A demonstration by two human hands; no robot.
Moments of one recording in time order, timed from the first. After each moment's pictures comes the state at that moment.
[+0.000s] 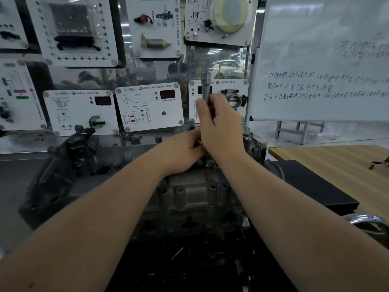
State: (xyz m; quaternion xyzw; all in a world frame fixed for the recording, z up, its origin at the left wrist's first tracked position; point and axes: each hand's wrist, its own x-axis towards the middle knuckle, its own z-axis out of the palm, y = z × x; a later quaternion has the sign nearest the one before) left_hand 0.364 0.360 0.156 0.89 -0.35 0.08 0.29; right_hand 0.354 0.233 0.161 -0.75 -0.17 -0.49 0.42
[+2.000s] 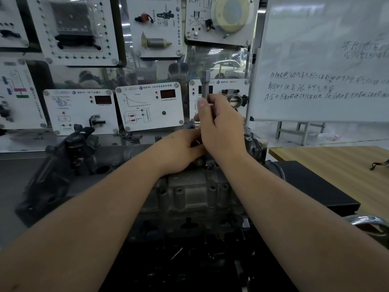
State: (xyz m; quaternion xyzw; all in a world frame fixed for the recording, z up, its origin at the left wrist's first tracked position) left_hand 0.361 0.364 0.158 0.89 -0.35 0.09 0.29; right_hand 0.353 0.231 0.159 -0.75 -0.16 -0.47 0.44
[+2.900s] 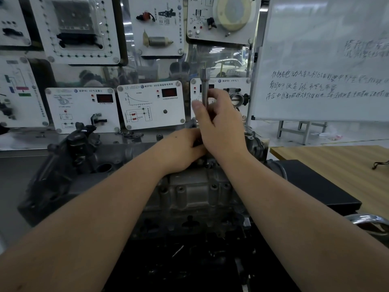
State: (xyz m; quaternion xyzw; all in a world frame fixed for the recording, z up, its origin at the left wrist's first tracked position) left_hand 0.360 0.362 0.156 0.89 -0.35 0.10 0.28; right_hand 0.352 0.233 0.158 -0.76 -0.17 -0.45 0.44
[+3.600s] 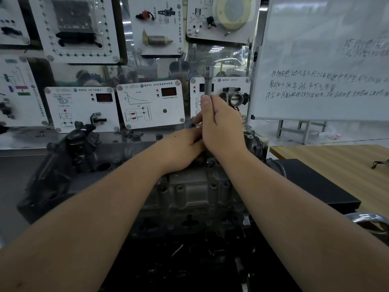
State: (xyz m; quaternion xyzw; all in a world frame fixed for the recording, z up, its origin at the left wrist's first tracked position) left_hand 0.356 0.362 0.157 0.89 -0.35 0.09 0.29; right_hand 0.352 0.234 0.159 -0.77 -0.16 -0.44 0.44
